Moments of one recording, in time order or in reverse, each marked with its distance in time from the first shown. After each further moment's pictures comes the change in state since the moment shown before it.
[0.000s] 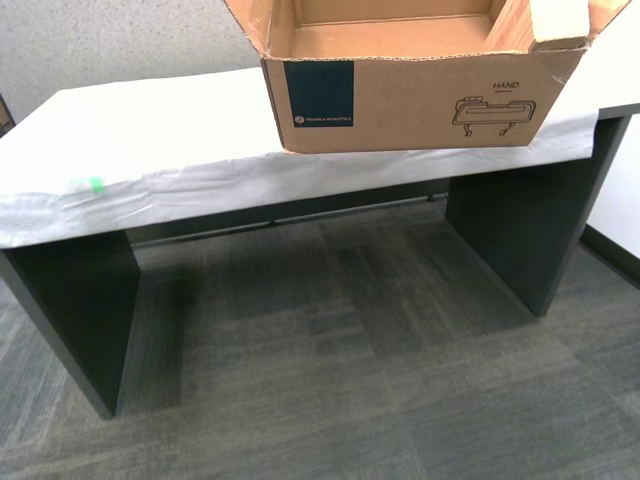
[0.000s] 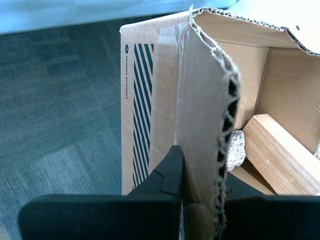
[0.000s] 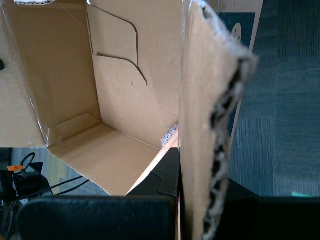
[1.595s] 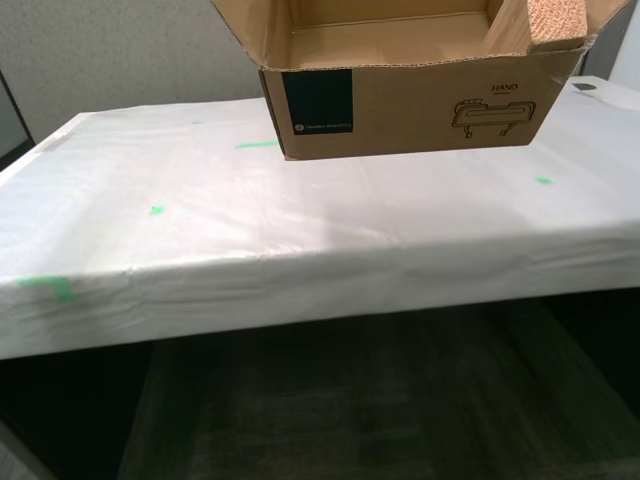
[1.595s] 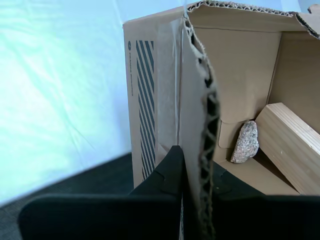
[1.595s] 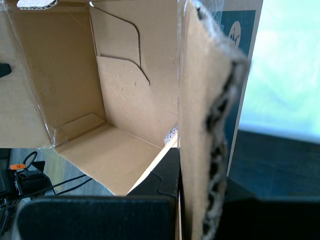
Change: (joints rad) arm 0 0.001 0.000 0.000 -0.002 -0.002 0.008; arm 1 0.000 0.000 0.000 -0.042 -0.024 0.062
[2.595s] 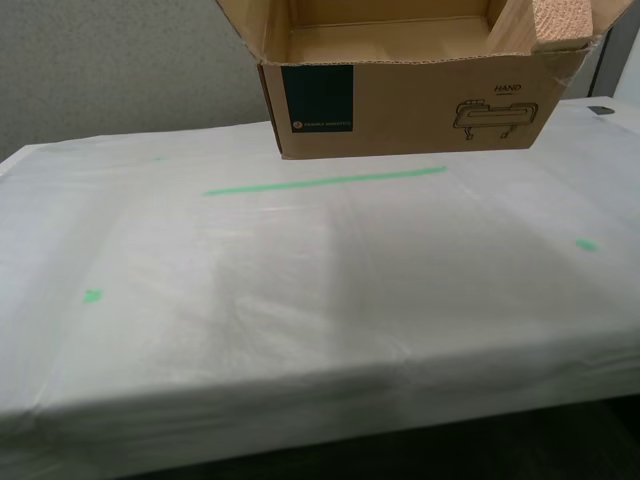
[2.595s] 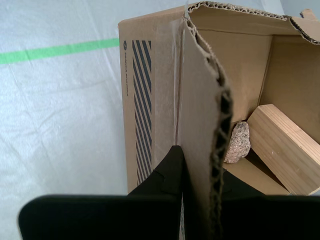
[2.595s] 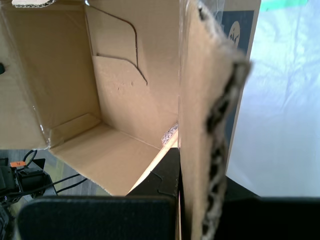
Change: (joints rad) arm 0 0.004 0.000 0.000 -0.015 0.000 -0.001; arm 1 0.000 -0.009 0.000 -0.004 0.027 -0.026
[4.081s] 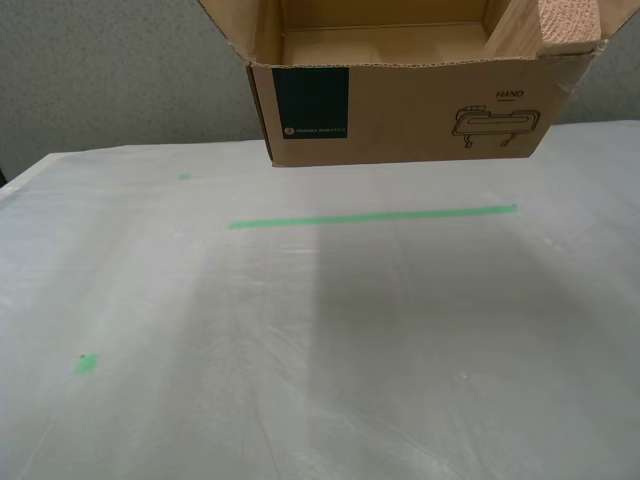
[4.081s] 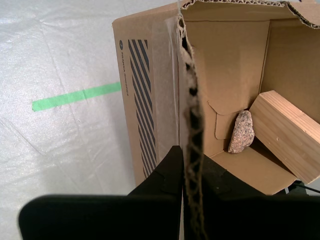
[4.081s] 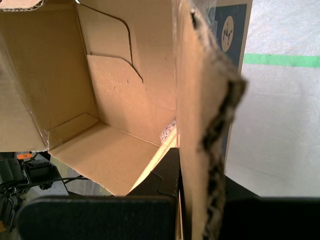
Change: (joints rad) arm 0 0.006 -0.001 0.000 -0.054 -0.005 0.023; arm 1 -0.001 -0.032 0.000 -0.082 0.007 0.064
